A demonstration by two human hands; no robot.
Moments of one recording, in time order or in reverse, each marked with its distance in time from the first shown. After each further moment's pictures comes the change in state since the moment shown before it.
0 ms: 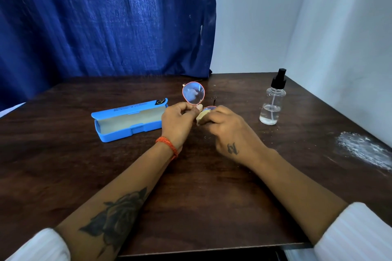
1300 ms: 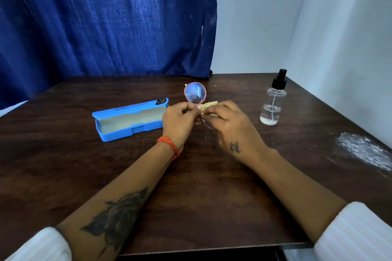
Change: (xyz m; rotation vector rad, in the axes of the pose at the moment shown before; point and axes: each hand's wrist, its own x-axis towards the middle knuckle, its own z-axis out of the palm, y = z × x) left_hand 0.004 -0.004 0.000 -0.059 -0.022 -0.010; right_hand 0.001 0.005 0.006 -0.049 0.170 0.058
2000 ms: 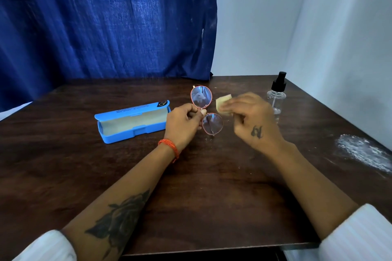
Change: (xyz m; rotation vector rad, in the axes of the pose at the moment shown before) left_hand 0.000 -0.001 -0.003 0.221 -0.077 0.098; right_hand 0.003 0.023 -0.021 0.136 0.203 0.149
